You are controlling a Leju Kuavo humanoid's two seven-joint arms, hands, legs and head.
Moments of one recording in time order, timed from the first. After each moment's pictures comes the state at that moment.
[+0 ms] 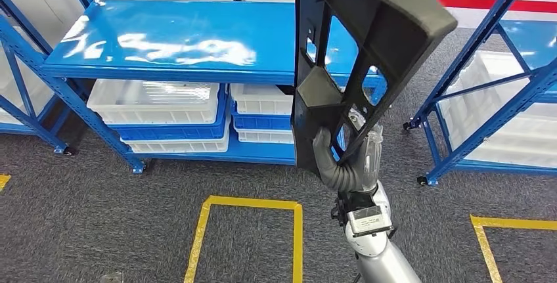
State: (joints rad) left arm -0.11 -0.07 0.39 -0.21 -0.19 0.29 -0.61; right arm -0.22 0.00 0.51 -1.73 0.22 -0.43 -0.59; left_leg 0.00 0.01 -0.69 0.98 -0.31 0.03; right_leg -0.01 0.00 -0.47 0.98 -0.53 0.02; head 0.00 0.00
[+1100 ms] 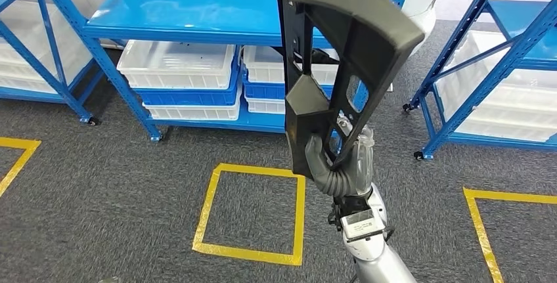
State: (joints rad) left arm -0.10 -0.07 0.40 -0.21 -0.17 0.27 -0.65; right arm -0.20 0.01 0.51 -1.74 0.25 -0.38 -0.58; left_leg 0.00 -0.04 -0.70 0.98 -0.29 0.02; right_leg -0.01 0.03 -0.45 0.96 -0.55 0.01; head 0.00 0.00
